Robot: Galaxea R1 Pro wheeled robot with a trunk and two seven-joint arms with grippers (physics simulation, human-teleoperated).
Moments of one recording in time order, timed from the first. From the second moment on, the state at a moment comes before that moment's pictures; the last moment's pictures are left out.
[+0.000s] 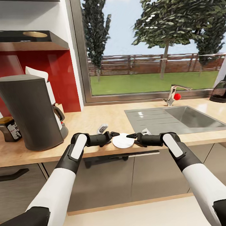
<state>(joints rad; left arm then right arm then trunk) -0.89 -0.17 -0.01 -0.94 0.73 1.00 -0.09 -0.89 -0.15 0.18 -0.89 -0.92 1.01 0.31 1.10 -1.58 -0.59</state>
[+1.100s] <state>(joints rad) -0.89 -0.17 -0.01 -0.94 0.72 0.99 -0.09 -0.89 -0.15 0.18 -0.89 -0.92 1.01 0.31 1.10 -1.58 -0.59</state>
